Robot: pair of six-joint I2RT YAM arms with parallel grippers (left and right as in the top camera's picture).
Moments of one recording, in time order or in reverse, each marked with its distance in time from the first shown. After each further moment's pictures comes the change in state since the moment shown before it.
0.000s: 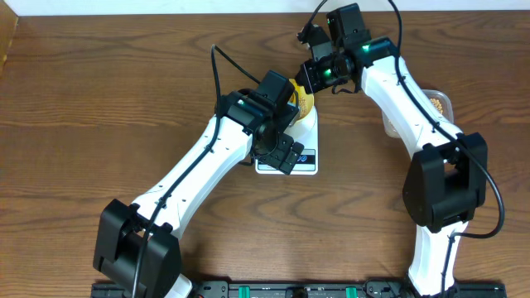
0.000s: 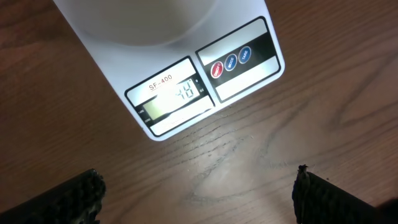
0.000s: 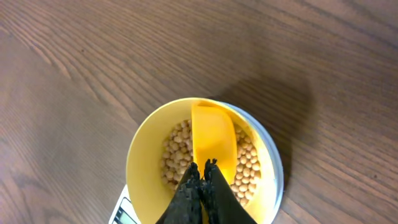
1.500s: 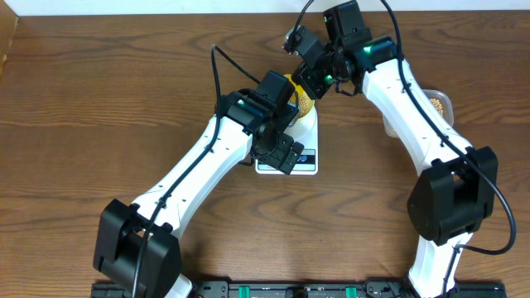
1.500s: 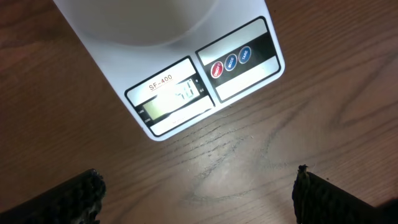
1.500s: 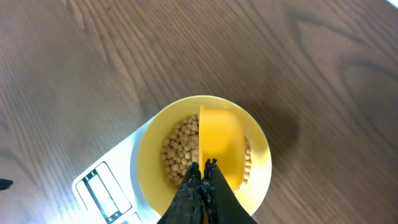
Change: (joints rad) left arm 0.000 0.000 0.000 0.000 0.000 0.000; right arm 0.035 -0.083 0.000 -0.047 0.021 -0.402
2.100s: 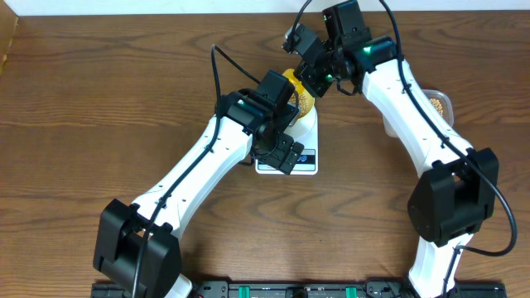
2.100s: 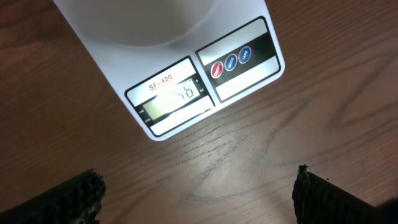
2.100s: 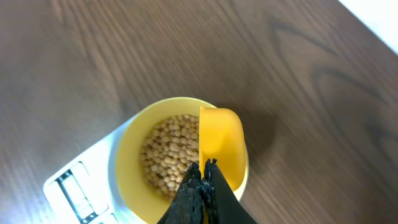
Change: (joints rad) left arm 0.000 0.000 0.000 0.000 0.000 0.000; right arm 0.007 -0.007 0.000 0.022 0.068 -0.053
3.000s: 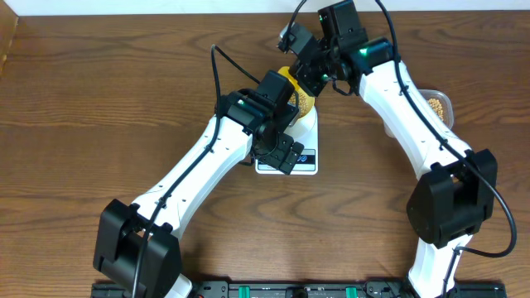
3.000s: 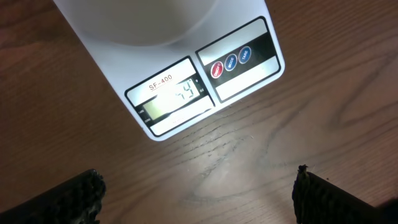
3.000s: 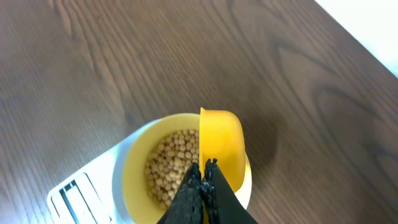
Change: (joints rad) left arm 0.000 0.000 0.000 0.000 0.000 0.000; right arm 0.016 -0.005 0.000 0.042 -0.013 0.012
